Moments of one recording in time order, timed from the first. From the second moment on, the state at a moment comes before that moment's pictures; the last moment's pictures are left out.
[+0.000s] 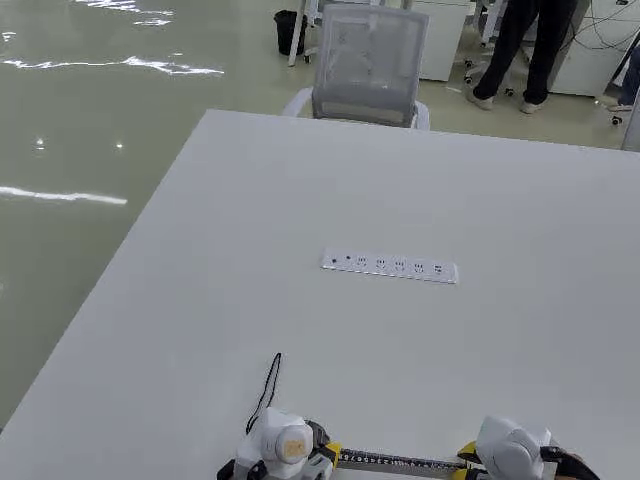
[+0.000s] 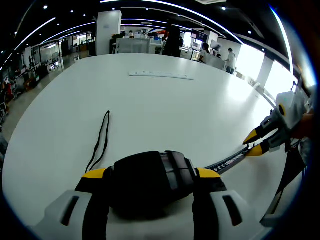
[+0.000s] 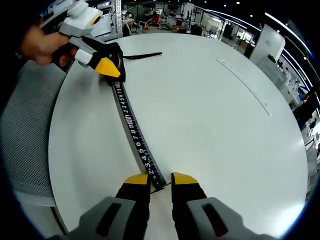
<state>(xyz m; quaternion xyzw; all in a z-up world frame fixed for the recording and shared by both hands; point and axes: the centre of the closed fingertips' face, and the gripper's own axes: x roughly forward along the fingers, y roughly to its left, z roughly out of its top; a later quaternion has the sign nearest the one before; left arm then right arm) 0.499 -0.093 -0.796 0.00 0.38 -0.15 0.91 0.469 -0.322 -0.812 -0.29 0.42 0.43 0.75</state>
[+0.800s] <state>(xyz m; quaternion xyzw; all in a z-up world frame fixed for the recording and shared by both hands) 0.499 -0.093 -0.795 0.00 0.38 -0.15 0.91 0.471 -0.309 -0.813 -0.28 0.41 0.43 0.75</state>
